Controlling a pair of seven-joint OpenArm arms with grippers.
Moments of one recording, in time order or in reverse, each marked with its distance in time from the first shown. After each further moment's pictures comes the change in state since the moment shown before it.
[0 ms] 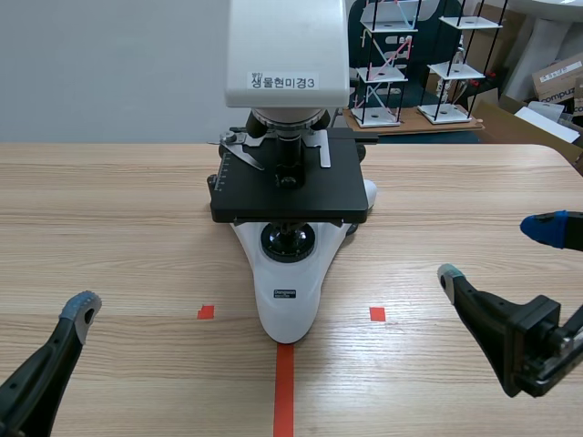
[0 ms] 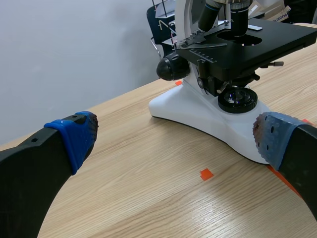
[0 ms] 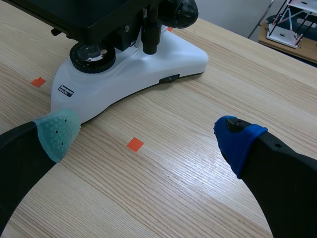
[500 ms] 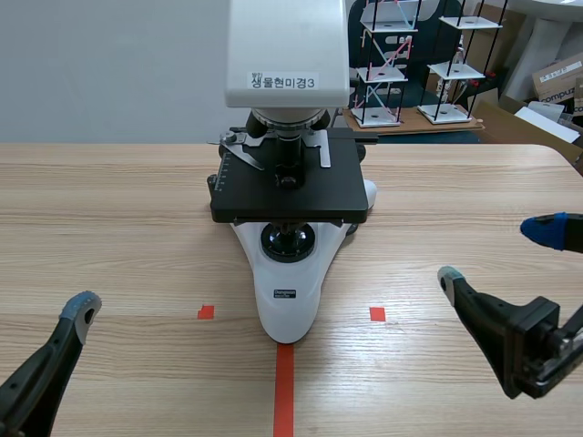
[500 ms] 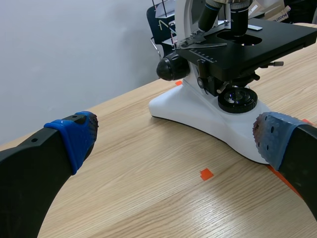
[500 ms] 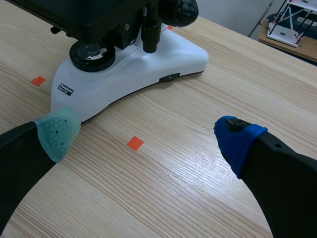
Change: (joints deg) left arm 0.0 0.0 0.0 0.0 0.0 0.0 0.0; right arm 0.0 0.0 0.0 0.0 0.0 0.0 -0.9
